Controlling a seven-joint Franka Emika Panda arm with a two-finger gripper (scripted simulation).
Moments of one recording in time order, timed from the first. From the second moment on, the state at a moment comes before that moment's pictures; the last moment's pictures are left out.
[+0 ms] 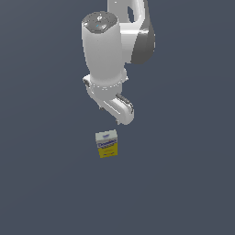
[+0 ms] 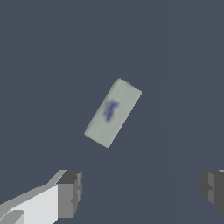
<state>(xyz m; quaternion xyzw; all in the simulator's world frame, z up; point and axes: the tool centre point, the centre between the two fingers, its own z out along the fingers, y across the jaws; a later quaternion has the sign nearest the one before) 0.009 -0.028 0.256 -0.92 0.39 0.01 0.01</state>
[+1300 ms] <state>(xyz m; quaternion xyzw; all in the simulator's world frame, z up) 0.057 -0.046 0.203 -0.79 0.62 0.00 0.00</state>
